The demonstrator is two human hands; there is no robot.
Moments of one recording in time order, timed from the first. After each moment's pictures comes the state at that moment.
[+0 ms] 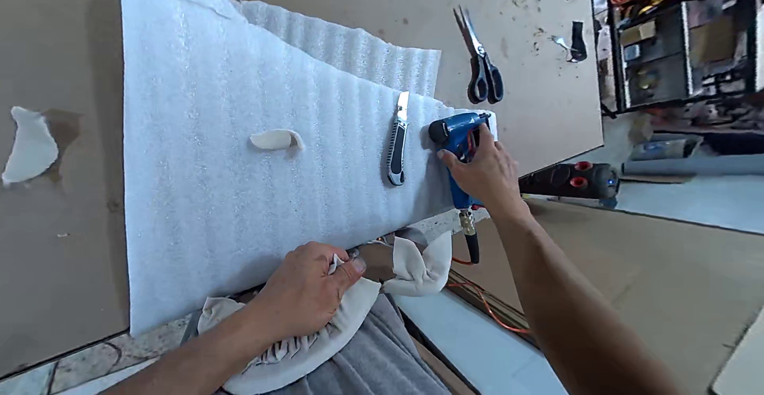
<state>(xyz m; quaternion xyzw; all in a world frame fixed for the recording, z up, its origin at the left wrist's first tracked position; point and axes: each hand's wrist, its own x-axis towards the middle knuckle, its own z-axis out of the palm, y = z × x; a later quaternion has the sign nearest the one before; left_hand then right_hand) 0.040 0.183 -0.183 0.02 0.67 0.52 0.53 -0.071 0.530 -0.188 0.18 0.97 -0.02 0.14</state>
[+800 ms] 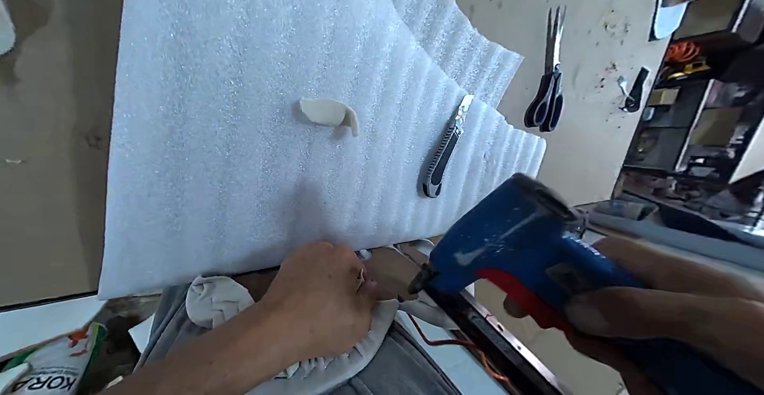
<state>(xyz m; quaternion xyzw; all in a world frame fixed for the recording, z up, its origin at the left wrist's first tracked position) 0.031 0.181 -0.179 0.07 0.68 0.44 0.59 -0.080 0.407 -0.013 0.25 0.69 -0.21 0.64</state>
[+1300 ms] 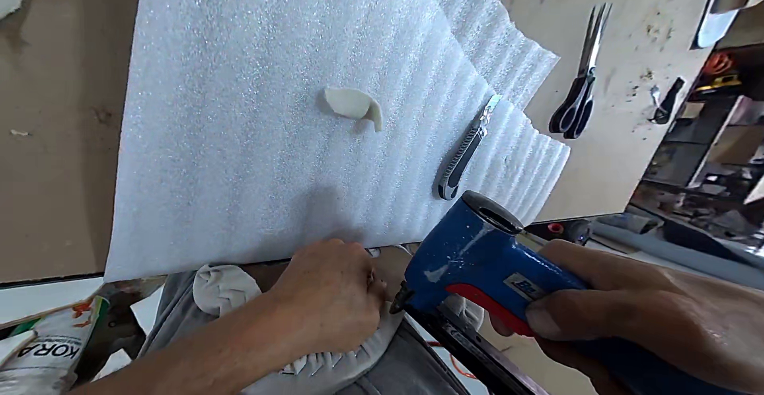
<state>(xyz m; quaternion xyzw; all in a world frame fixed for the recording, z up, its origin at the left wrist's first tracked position) 0.027 0.179 -0.182 0.05 0.64 0.45 0.62 -0.088 0.397 -0.053 0.23 0.59 -0.20 0.75</state>
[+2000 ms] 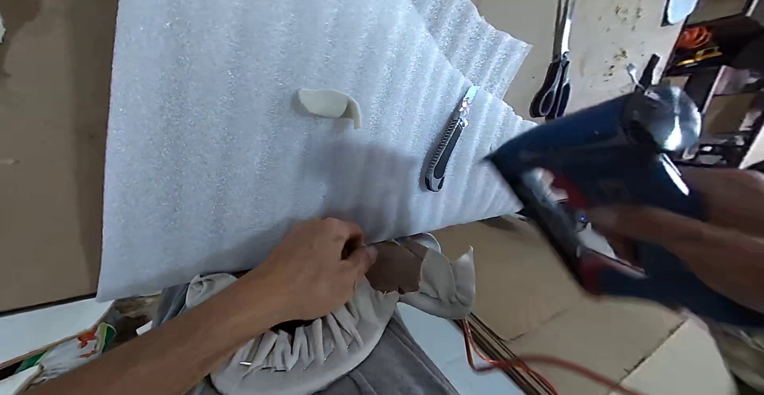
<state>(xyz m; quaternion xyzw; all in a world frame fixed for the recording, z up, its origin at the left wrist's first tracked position) 0.031 0.173 -0.205 0.03 0.69 0.53 0.50 -0.092 0.458 -0.023 0.08 0.91 -0.07 0.40</state>
